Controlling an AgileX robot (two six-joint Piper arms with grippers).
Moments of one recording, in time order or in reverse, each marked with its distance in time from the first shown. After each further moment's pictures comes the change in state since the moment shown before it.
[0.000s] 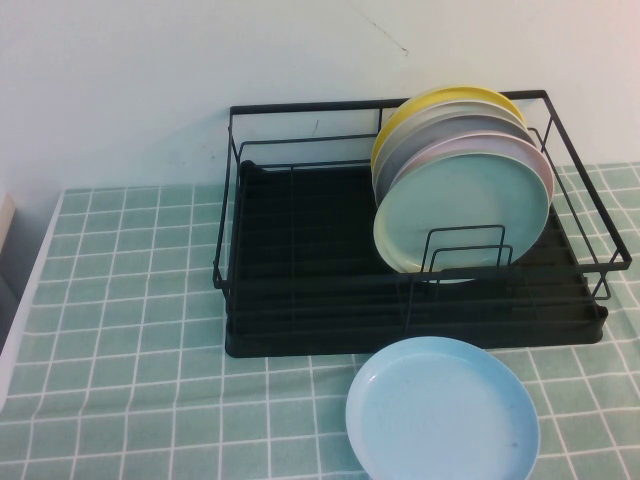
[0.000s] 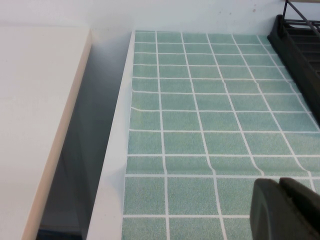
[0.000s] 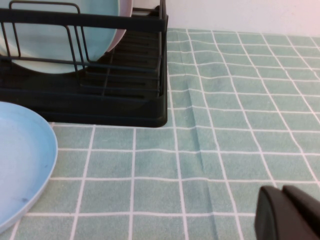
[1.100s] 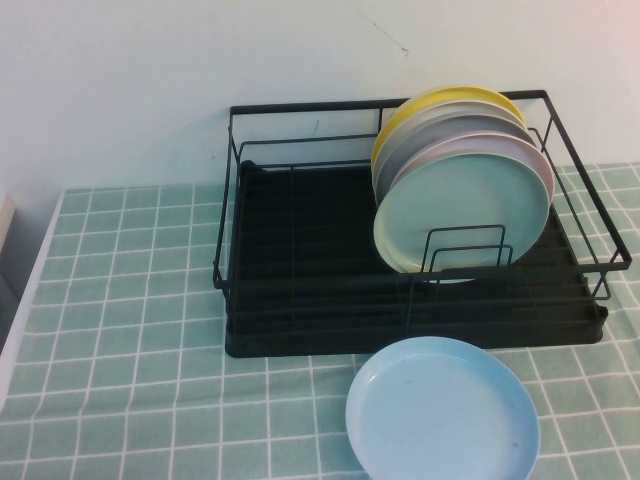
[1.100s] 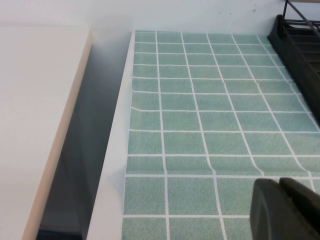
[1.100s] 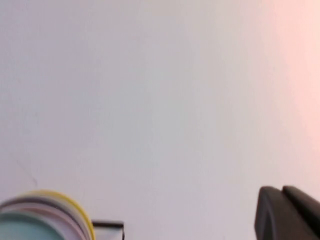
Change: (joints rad) right arm 0.000 0.000 0.012 -0.037 -0.687 0.008; left arm 0.000 0.000 0.000 0.000 0.000 0.000
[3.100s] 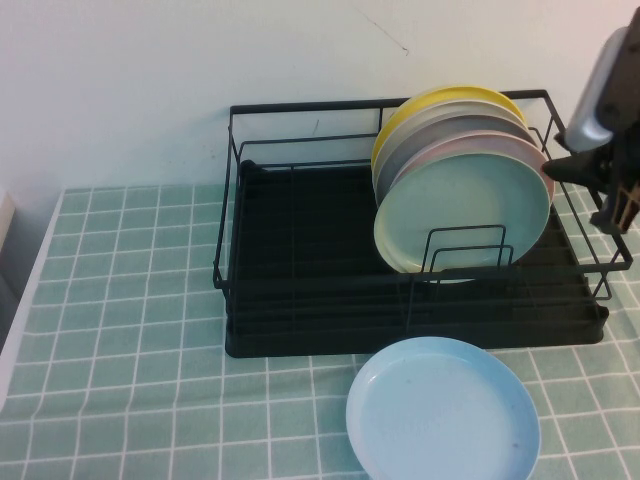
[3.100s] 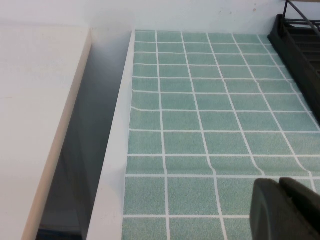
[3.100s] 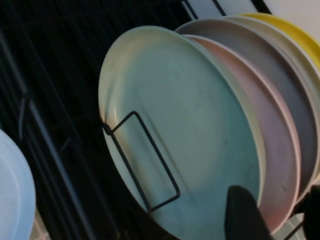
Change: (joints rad) right arm 0.148 1.550 -1.239 0.662 0.878 -1.389; left arm 0.000 0.000 0.000 0.000 0.000 0.000
